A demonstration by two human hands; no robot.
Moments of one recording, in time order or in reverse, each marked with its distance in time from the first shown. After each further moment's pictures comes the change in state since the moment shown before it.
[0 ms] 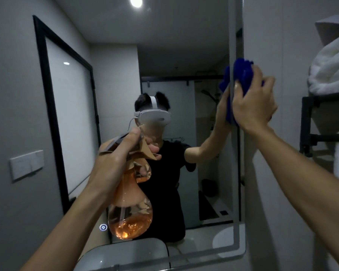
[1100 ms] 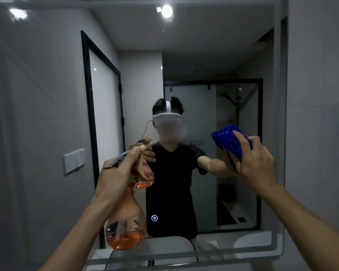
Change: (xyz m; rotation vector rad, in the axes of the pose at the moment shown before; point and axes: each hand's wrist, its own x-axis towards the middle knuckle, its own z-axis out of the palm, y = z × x) left_hand -0.038 0.027 -0.117 0.154 0.187 -0.012; right_hand -0.144 -0.044 -0.012 -0.043 -0.236 -0.466
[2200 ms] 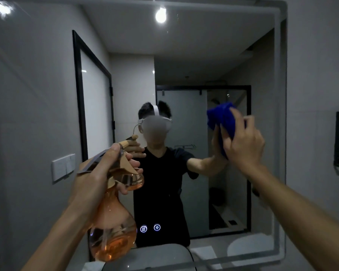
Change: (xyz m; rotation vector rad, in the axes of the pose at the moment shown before) left_hand 0.000 0.024 -0.036 -0.106 0.008 -0.010; right_hand 0.062 -0.043 0.006 0.002 0.083 0.204
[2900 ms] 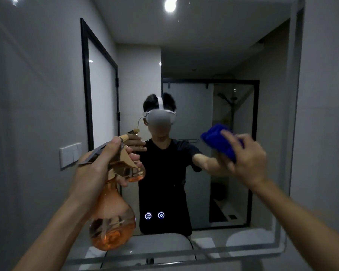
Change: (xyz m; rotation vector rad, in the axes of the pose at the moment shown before) left_hand -0.006 -0.002 -0.016 0.031 0.020 -0.006; right_hand -0.054 0.024 0.011 -0.007 -0.038 -0.346
